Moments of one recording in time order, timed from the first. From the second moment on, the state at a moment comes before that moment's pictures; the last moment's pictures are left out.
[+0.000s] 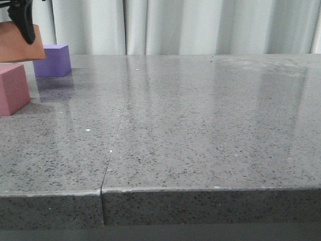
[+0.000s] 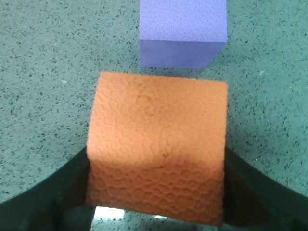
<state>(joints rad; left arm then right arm) -0.15 1.77 -1.62 0.12 0.97 -0.32 0.45 0.20 -0.43 -0.11 0.65 0.31</state>
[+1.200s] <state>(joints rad) -0.15 1.83 -1.55 0.11 0.86 -0.34 0.45 0.20 -0.43 -0.11 0.65 0.31</state>
